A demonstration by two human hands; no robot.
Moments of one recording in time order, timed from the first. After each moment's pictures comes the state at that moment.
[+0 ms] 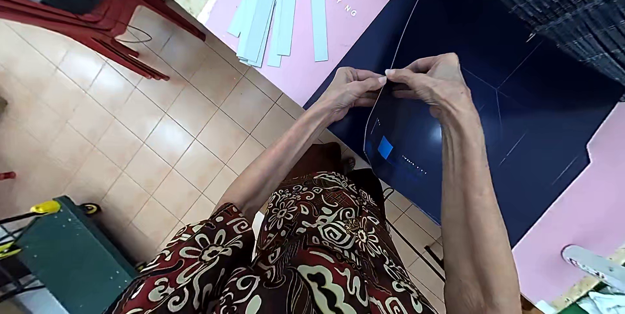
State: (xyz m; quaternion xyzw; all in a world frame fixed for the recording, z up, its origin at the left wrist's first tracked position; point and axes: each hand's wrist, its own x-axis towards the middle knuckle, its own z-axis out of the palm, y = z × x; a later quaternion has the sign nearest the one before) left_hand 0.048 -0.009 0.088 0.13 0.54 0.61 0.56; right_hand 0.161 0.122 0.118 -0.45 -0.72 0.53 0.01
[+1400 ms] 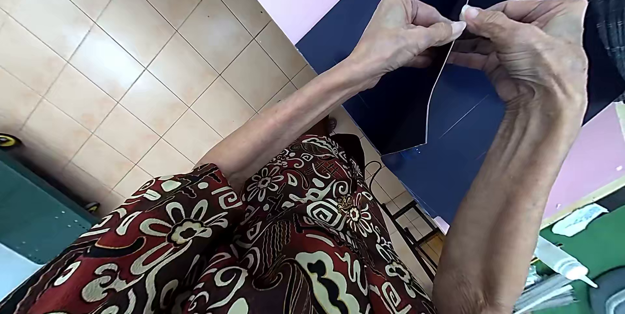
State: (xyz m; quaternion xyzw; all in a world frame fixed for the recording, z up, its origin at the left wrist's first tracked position) left_hand 0.076 -0.004 0.108 0.16 0.54 0.64 0.51; right_hand 0.183 0.127 0.144 -0.43 -0.71 0.56 0.02
